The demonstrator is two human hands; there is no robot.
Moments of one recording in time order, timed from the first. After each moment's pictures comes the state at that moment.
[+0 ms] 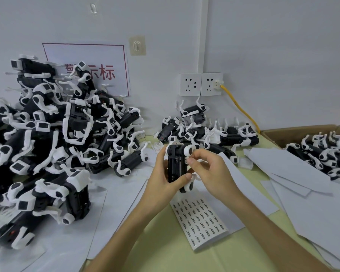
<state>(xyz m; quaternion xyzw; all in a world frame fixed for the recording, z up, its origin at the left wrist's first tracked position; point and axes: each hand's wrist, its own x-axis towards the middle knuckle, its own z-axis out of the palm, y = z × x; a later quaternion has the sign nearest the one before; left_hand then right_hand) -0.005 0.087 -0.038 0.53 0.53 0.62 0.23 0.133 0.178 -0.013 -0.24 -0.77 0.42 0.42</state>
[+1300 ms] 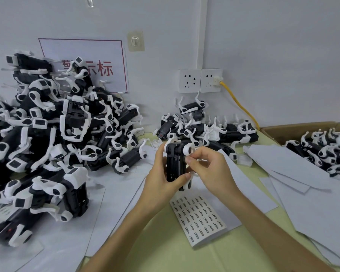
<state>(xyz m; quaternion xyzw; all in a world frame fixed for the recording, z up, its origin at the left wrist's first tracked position) -0.001 0.082 -0.038 0.53 0.58 0.59 0.19 0.133 0.175 -0.016 -0.27 -0.74 0.42 0.44</state>
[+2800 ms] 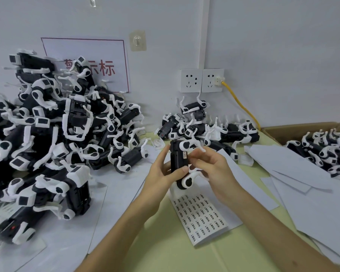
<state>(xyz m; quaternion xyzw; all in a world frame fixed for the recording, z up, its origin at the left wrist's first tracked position) -0.003 0.080 -0.029 0.45 0.50 0.64 0.37 0.132 0.179 -0.020 -0.24 -0.63 0.62 0.41</state>
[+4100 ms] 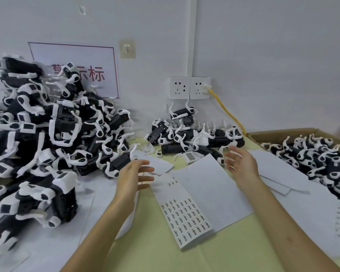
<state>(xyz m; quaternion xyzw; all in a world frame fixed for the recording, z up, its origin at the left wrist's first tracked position) -0.035 0.084 -0.028 0.26 0.61 0.68 0.32 0.198 0.272 -0.019 -0.42 -0.36 0.64 0.53</state>
